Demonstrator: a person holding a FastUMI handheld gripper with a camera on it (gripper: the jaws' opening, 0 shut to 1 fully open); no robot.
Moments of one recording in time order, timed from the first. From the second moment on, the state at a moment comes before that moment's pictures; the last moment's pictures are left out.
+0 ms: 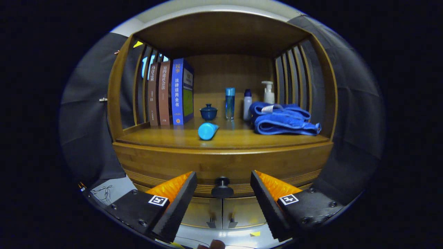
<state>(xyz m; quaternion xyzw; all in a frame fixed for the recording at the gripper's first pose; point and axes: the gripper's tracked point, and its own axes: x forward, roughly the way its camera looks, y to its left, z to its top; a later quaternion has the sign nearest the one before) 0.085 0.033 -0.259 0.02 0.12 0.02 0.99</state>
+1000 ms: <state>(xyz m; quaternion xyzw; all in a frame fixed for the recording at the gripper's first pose) 0.024 -0.010 0.024 -0.02 0.00 -0.02 1.00</state>
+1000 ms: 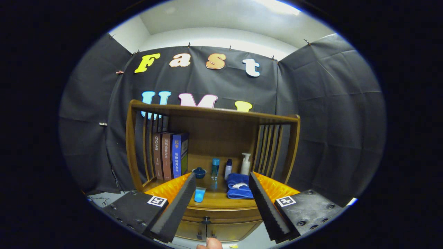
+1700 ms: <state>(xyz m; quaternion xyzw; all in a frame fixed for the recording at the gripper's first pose) 0.017 -0.017 0.032 -0.03 0.00 -0.03 1.00</state>
